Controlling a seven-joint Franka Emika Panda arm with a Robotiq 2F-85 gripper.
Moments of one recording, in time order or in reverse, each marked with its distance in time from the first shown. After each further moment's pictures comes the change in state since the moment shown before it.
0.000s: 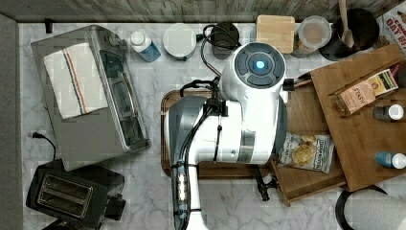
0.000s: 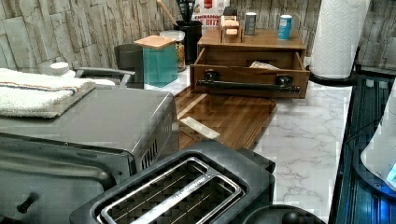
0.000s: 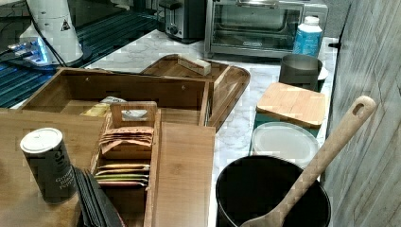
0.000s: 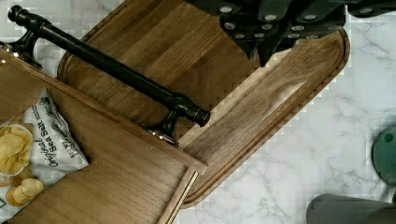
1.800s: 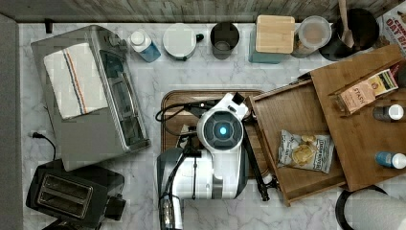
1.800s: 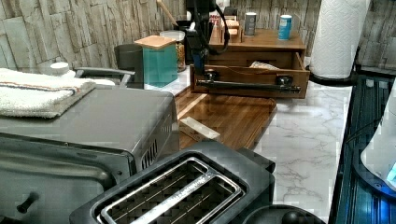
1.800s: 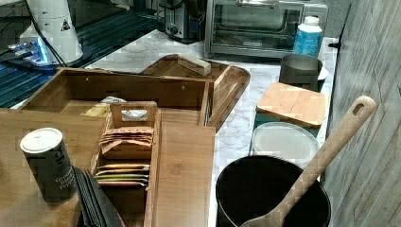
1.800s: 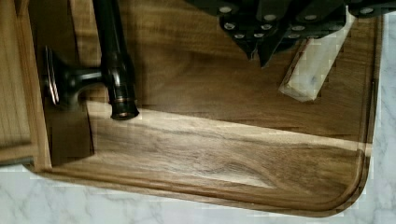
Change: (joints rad) arm 0.056 -0.132 0.031 -0.521 0.027 0.482 -0.855
